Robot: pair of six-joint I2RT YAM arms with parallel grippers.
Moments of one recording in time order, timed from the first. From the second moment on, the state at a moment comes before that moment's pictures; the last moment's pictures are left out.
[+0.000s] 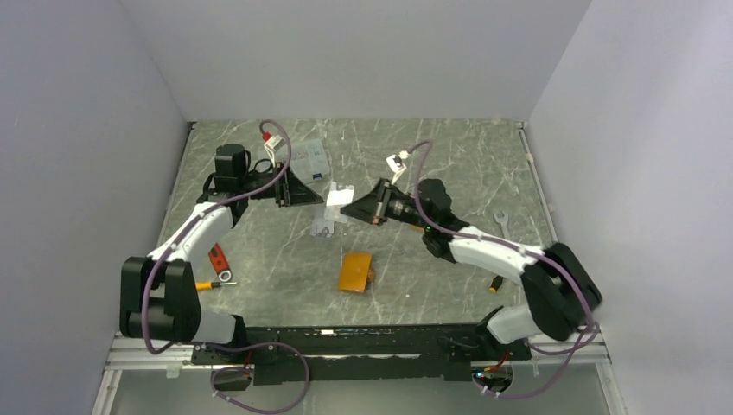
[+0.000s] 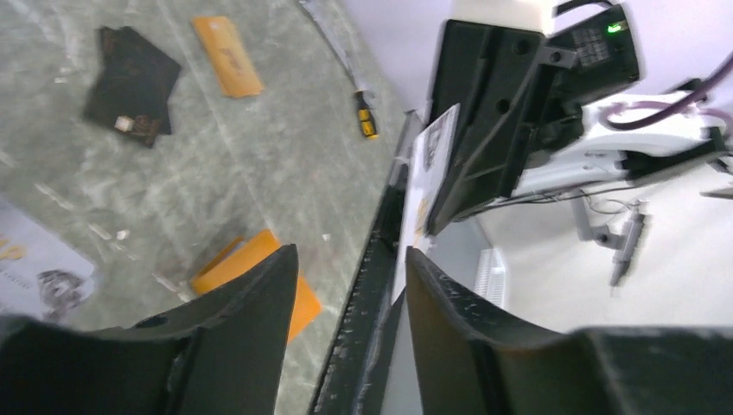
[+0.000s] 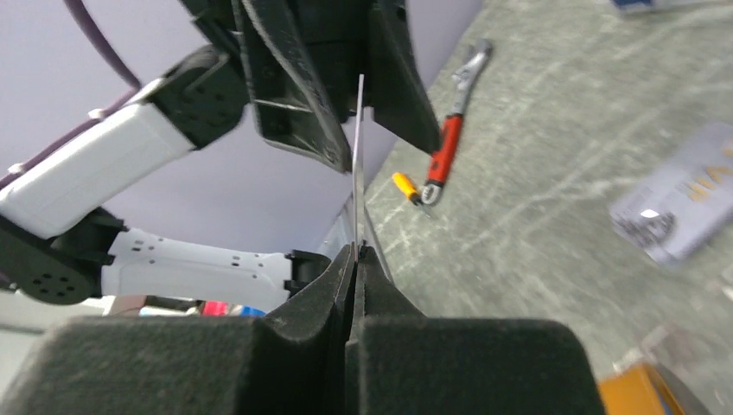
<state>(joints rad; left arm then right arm) -0.10 1.41 0.88 0.15 1.25 -0.62 0.68 1.48 0.76 0.74 -0.56 1.00</state>
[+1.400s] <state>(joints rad) -1.12 1.66 1.12 -0.55 -0.12 0.13 0.66 0.54 0.15 -0.16 -0.44 0.92</state>
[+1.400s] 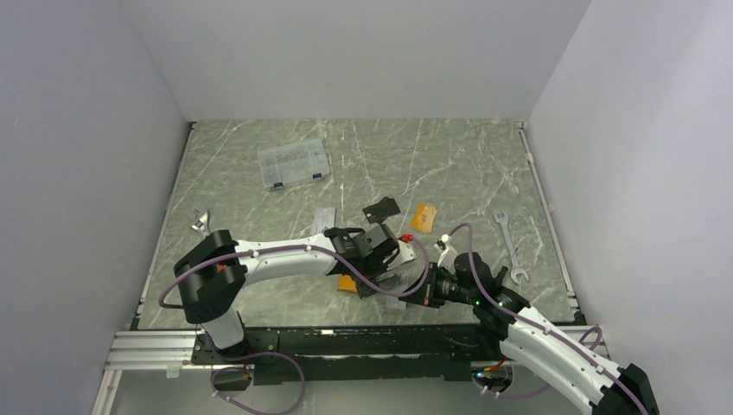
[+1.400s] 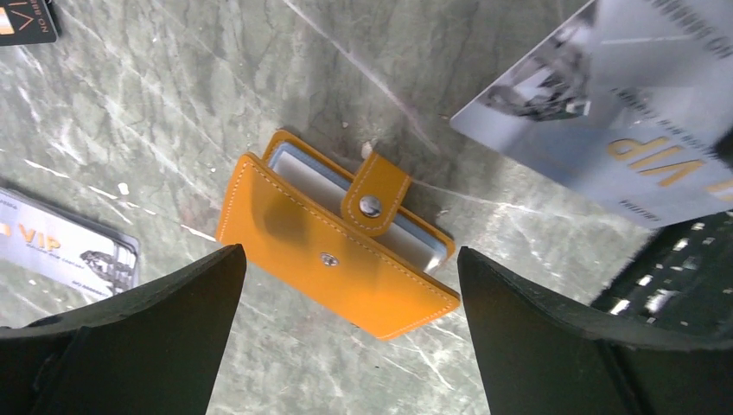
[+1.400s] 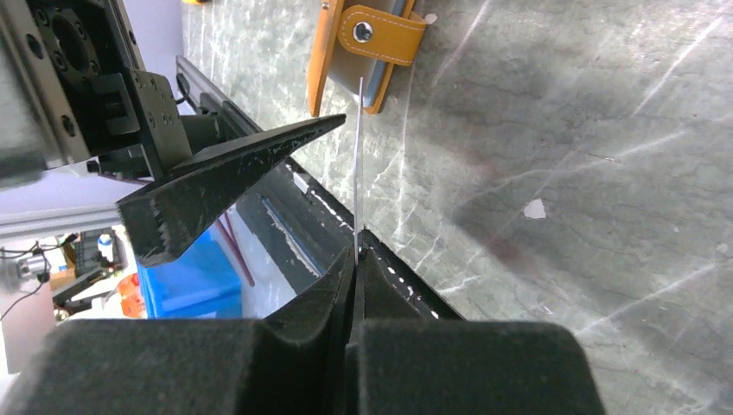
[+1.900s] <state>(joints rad) -1.11 1.69 1.13 -0.61 -0.21 0.18 0.66 0.44 0.09 -0.19 -0.39 0.95</state>
